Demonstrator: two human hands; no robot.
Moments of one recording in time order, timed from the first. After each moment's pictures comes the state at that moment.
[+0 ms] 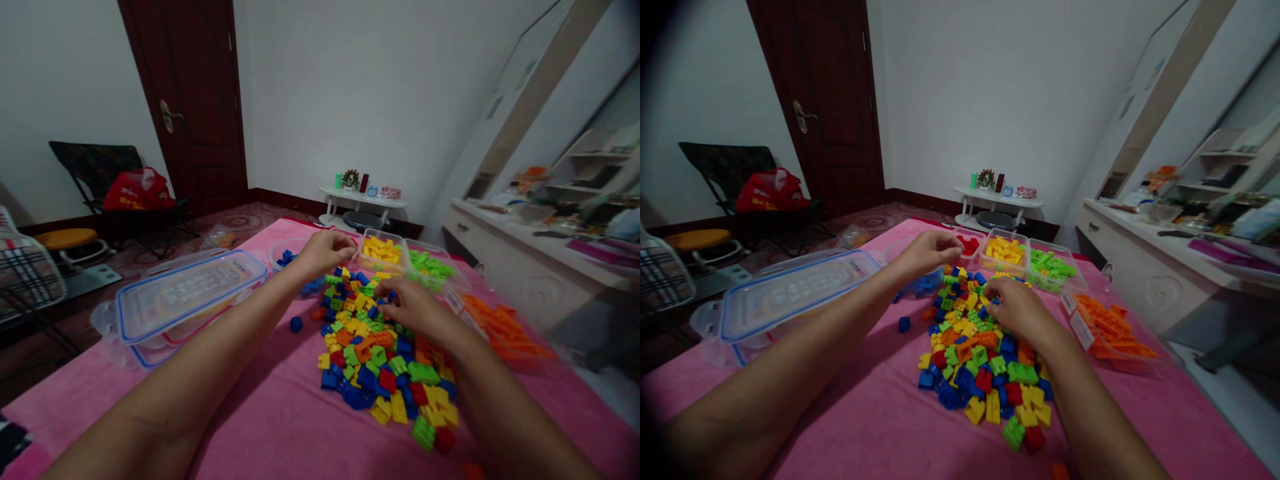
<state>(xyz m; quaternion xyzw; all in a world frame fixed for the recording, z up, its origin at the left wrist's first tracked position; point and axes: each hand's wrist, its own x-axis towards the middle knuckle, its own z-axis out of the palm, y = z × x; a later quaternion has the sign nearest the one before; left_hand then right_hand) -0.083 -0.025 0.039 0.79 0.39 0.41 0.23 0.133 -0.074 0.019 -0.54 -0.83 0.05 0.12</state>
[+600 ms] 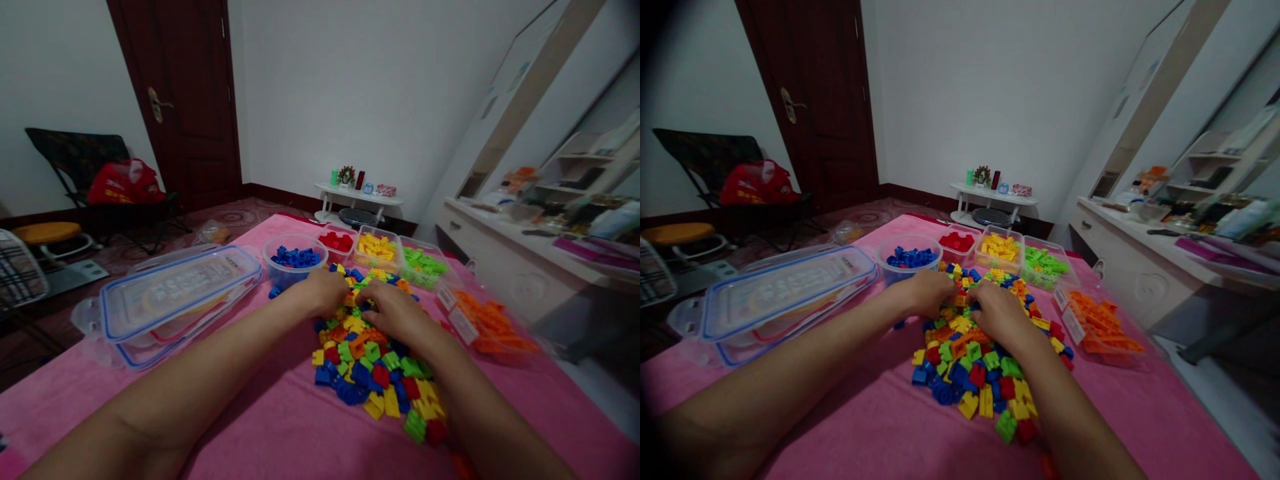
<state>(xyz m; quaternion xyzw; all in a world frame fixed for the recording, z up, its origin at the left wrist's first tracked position) -0.056 -0.074 0.036 0.90 0.43 -0.10 -0.02 0.115 -0.081 0.005 -0.52 -0.85 0.01 0.07</state>
